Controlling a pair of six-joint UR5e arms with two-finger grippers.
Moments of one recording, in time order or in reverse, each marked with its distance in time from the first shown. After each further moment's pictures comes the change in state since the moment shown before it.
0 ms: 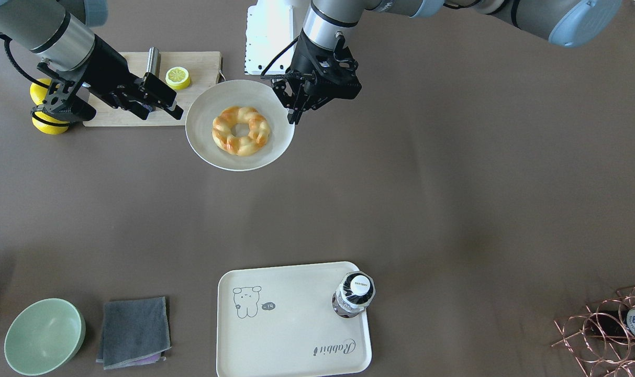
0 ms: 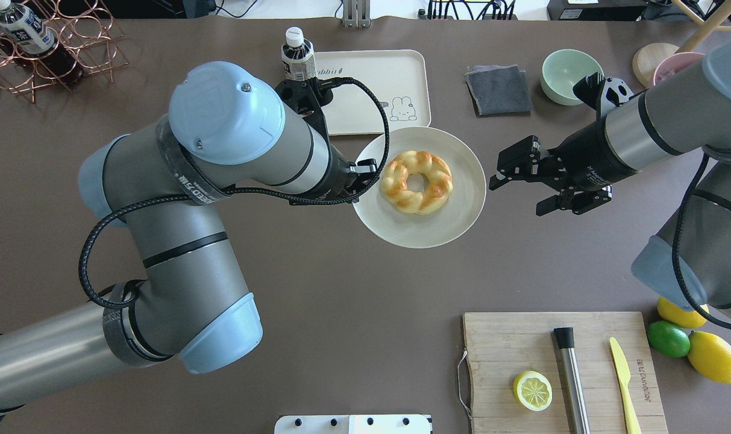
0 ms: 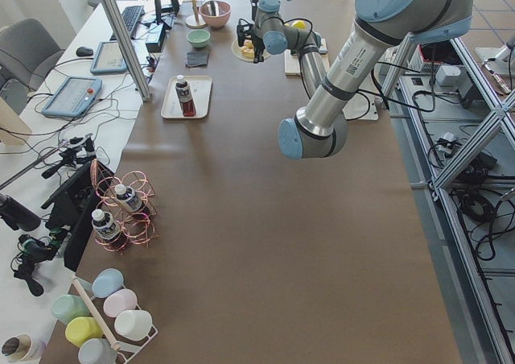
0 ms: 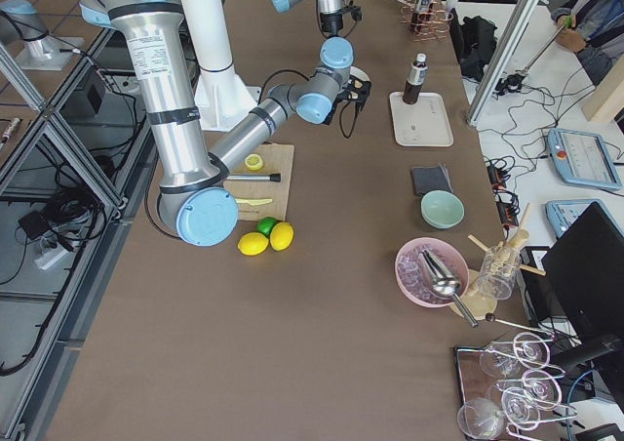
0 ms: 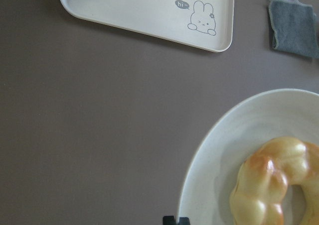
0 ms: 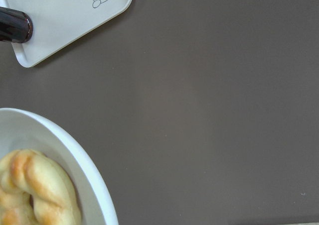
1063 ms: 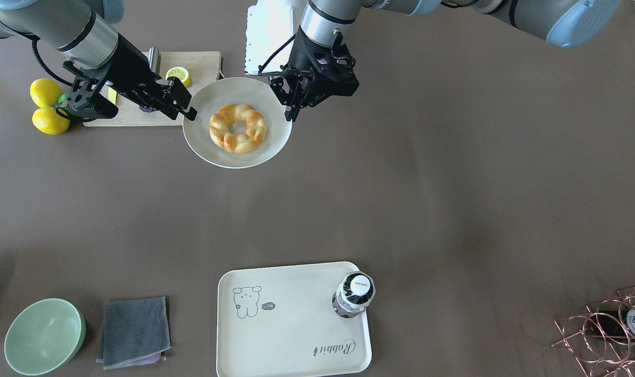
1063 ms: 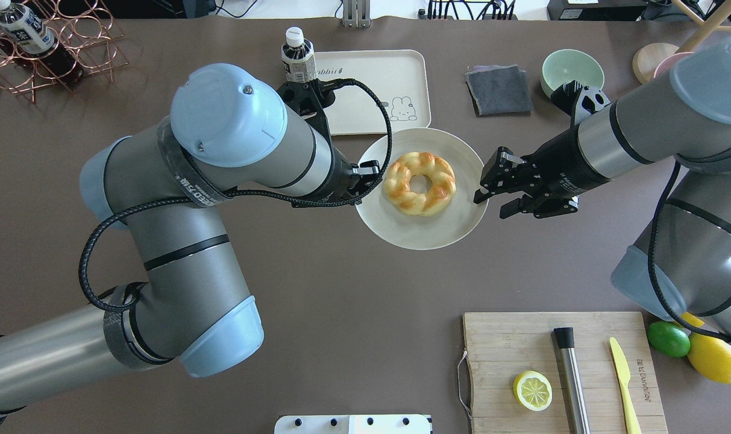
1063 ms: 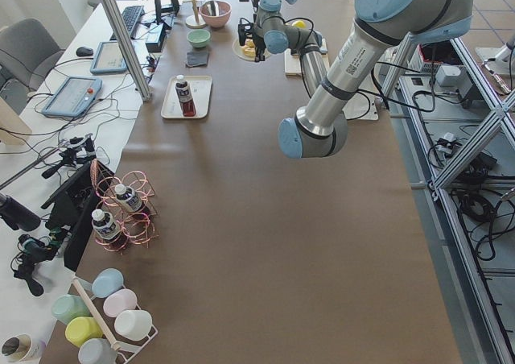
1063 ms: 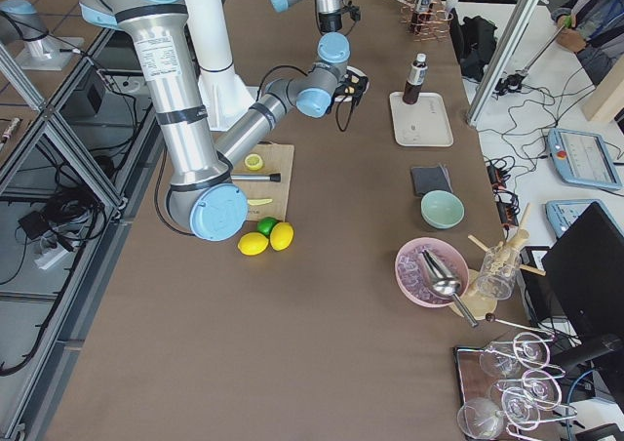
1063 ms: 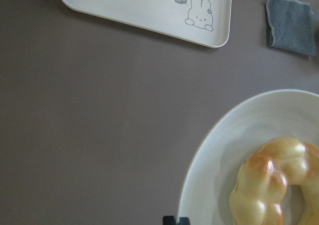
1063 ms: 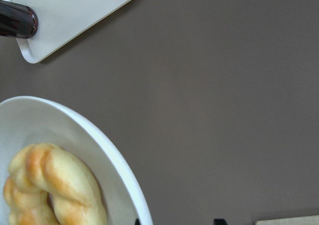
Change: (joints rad) left arm 0.006 -0.004 -0.004 0.001 0.001 -0.013; right arm -0.050 0.040 -0.005 0.001 -0.041 0.076
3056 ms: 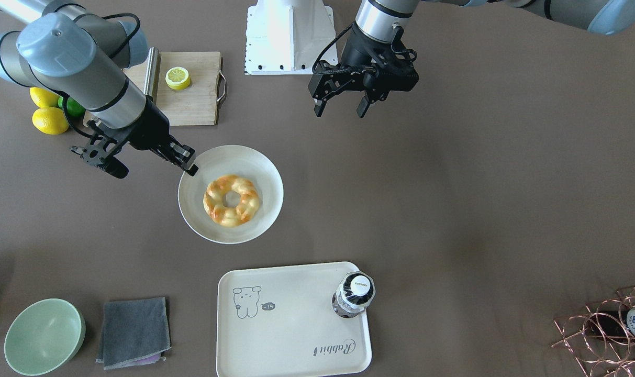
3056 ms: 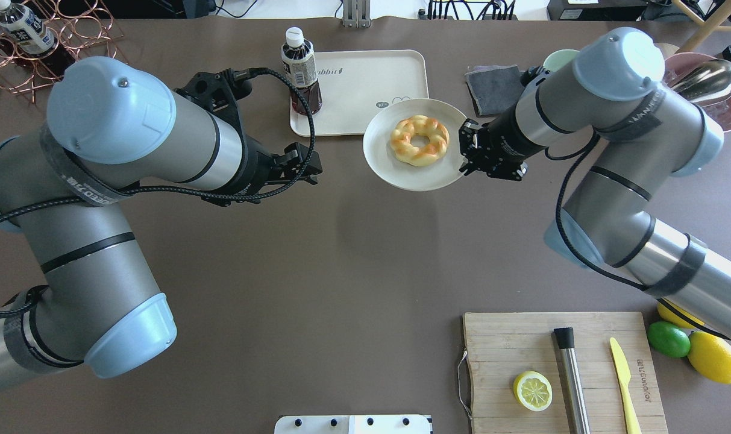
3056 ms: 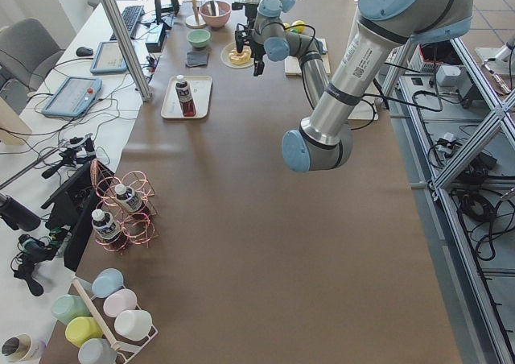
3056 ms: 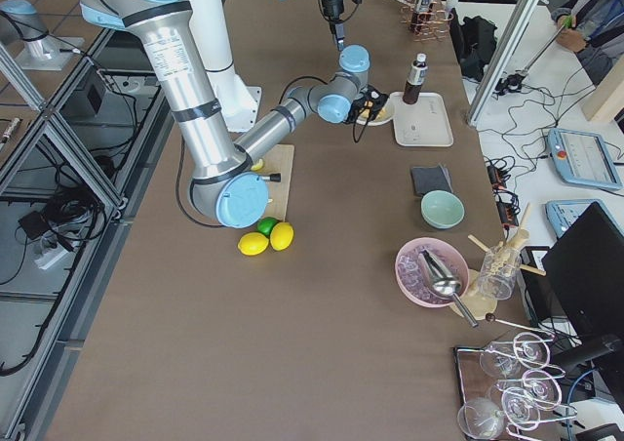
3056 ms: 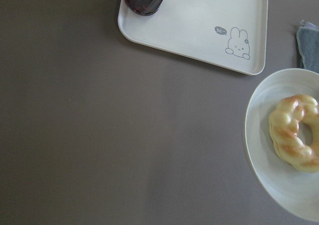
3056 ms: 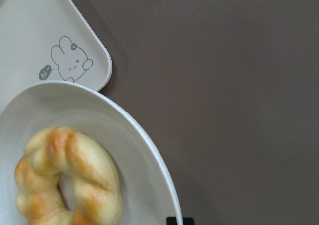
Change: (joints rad) left arm -0.070 0.179 -0.157 0.014 -0.012 0.008; right arm -0.004 0.164 -0.270 -0.001 -0.138 0.172
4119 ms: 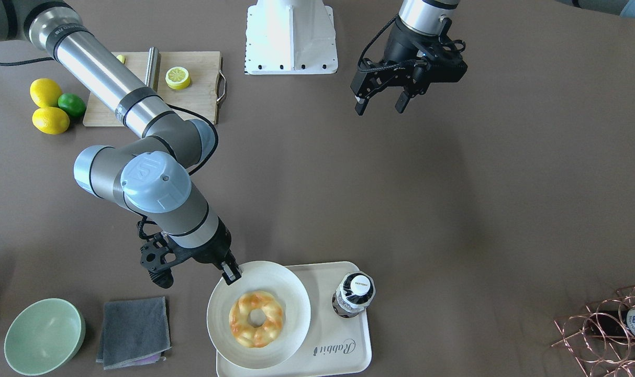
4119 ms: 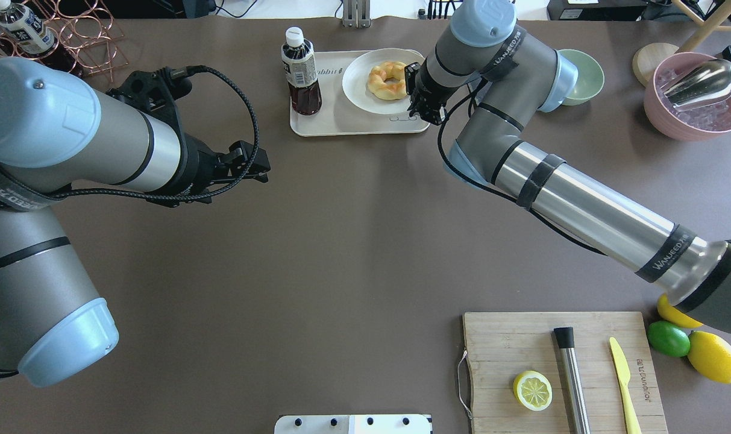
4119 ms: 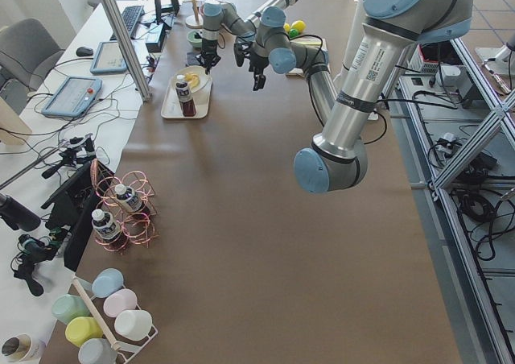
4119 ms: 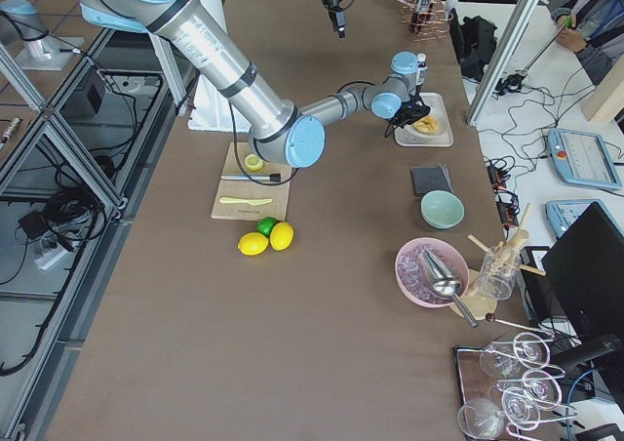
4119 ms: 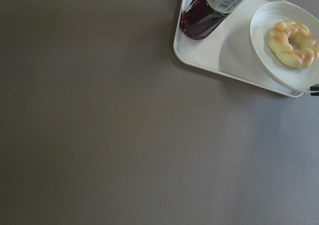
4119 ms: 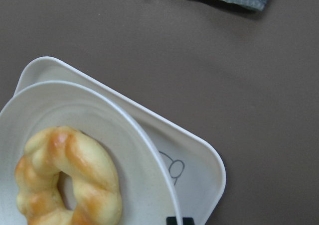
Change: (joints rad) left arm -0.043 0.127 -0.105 0.032 0.001 0.000; right arm 0.017 0.437 -0.711 0.206 -0.121 0.389
